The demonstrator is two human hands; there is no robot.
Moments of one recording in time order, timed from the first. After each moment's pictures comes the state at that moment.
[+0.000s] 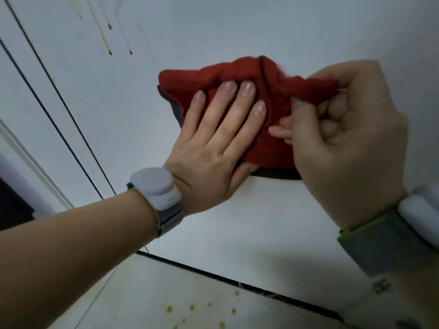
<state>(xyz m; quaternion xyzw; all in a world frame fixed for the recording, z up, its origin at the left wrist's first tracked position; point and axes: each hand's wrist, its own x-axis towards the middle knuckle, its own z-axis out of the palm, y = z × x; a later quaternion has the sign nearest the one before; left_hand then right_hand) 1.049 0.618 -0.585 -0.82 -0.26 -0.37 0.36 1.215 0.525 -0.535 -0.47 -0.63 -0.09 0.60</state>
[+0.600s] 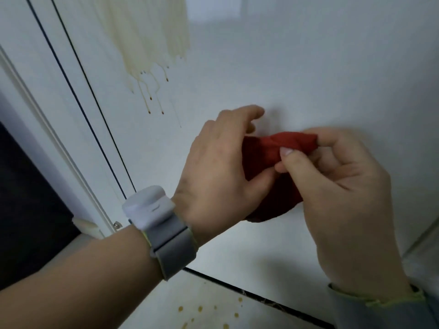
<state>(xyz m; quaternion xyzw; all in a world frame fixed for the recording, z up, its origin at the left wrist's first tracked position) 1.069 0.509 -0.478 -0.81 -0.39 -0.44 -0.02 1.200 0.450 -0.482 -0.41 -0.49 0.25 0.72</state>
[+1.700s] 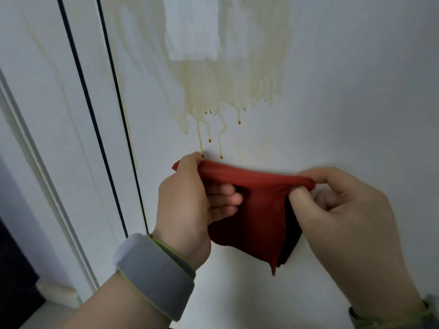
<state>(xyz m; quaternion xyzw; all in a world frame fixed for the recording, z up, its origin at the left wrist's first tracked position) 0.954 0.596 -0.462 -0.36 -0.39 -0.58 -0.62 1.099 0.520 -0.476 -0.63 -0.51 0.06 0.59</state>
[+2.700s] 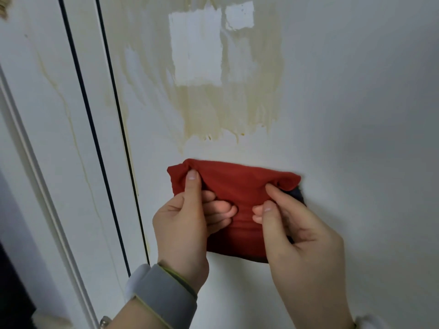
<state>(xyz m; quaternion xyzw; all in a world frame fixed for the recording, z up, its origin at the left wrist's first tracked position) 0.962 0.616 -0.485 -0.35 -0.35 -0.67 -0.55 1.071 0.567 -0.517 -0.44 -0.48 0.10 0.75</state>
